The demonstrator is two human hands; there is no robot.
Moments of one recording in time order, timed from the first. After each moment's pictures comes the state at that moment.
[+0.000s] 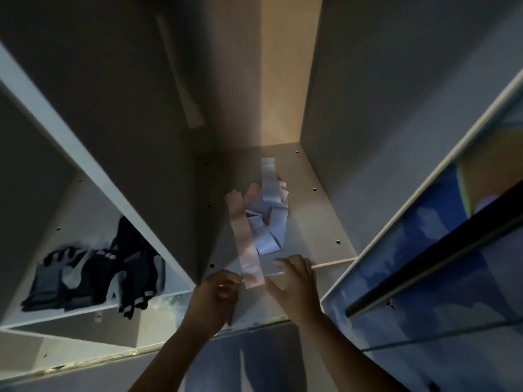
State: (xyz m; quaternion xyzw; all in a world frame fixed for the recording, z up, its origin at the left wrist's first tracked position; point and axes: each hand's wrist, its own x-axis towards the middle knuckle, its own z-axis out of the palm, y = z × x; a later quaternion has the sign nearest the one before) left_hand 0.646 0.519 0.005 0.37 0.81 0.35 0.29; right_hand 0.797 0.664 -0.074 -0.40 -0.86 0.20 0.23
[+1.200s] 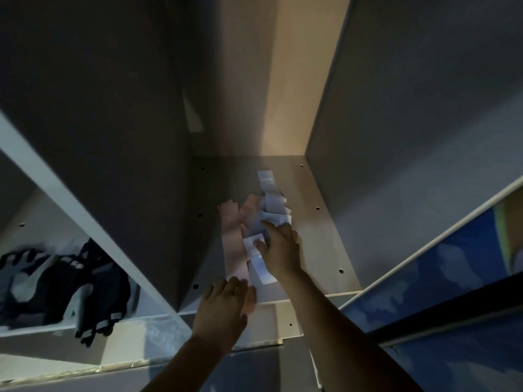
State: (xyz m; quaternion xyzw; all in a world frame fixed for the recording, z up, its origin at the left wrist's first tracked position) left_hand 0.655 0.583 -0.050 0.55 0.83 0.06 0.09; right_hand 0.700 0.768 -0.059 -0.41 -0.86 0.24 0.18
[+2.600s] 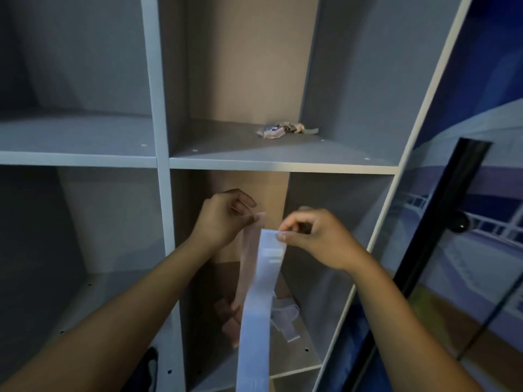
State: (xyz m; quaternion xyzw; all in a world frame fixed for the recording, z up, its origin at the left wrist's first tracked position) left_hand 0.618 0.589 0.400 0.54 0.67 0.50 0.02; right_hand 0.824 0.682 0.416 -0.16 -0.90 0.30 0.29
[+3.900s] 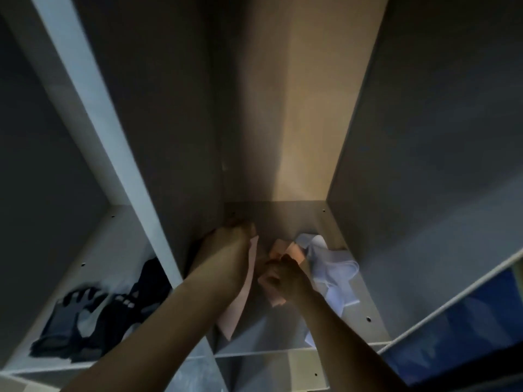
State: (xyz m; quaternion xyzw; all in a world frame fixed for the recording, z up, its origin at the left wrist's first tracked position) left_hand 0.587 0.595 0.209 0.47 0.87 0.13 0.02; right_hand 0.638 0.799 -0.052 -0.24 -0.96 0.14 0.05
